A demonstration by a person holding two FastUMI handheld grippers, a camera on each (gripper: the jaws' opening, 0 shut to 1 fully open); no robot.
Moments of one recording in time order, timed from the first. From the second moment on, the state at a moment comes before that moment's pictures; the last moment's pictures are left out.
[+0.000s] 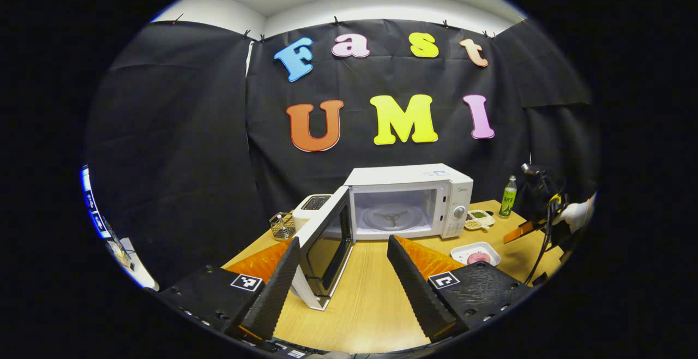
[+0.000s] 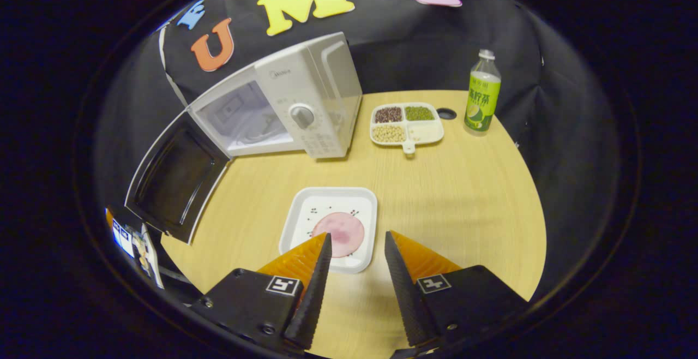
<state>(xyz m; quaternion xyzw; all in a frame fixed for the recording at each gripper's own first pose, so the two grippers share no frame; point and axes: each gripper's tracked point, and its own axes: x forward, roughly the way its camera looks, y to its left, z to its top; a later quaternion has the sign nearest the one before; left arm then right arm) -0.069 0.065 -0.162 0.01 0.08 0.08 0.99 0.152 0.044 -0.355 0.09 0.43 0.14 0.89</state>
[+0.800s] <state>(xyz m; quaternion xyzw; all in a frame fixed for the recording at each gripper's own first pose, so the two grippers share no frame) -0.087 -0.006 -0.137 0.02 0.11 0.15 0.98 0.193 0.059 -0.423 0.14 0.56 0.19 0.79</state>
